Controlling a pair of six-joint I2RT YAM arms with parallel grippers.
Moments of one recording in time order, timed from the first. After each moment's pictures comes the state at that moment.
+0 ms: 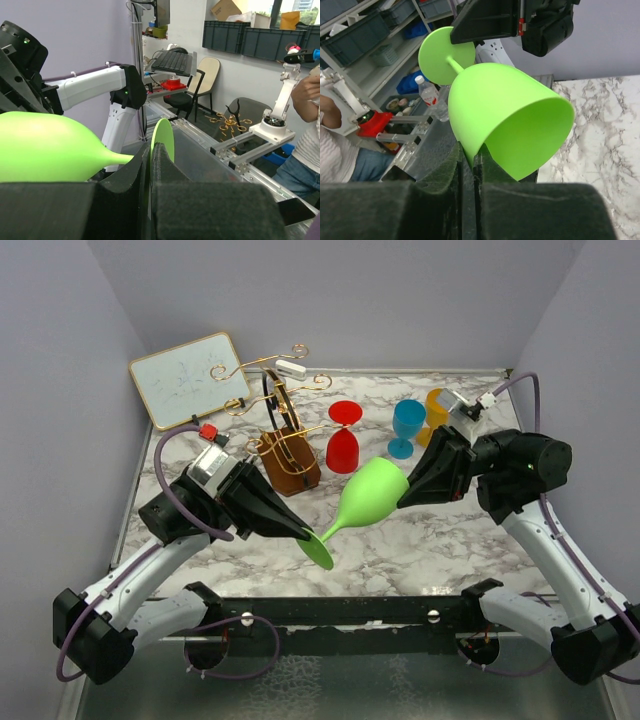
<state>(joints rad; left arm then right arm) -0.62 1.02 0.88 1.51 1.18 -1.35 0.38 1.02 1.01 0.84 -1.46 1.14</state>
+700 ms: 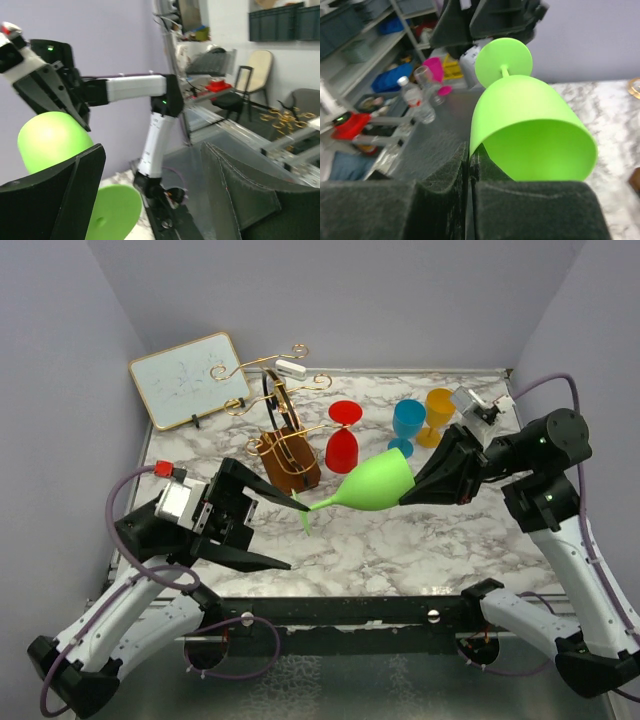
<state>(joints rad) -0.62 0.82 0.81 1.23 1.14 -0.98 0.40 0.94 1.15 0.26 -1.45 0.71</state>
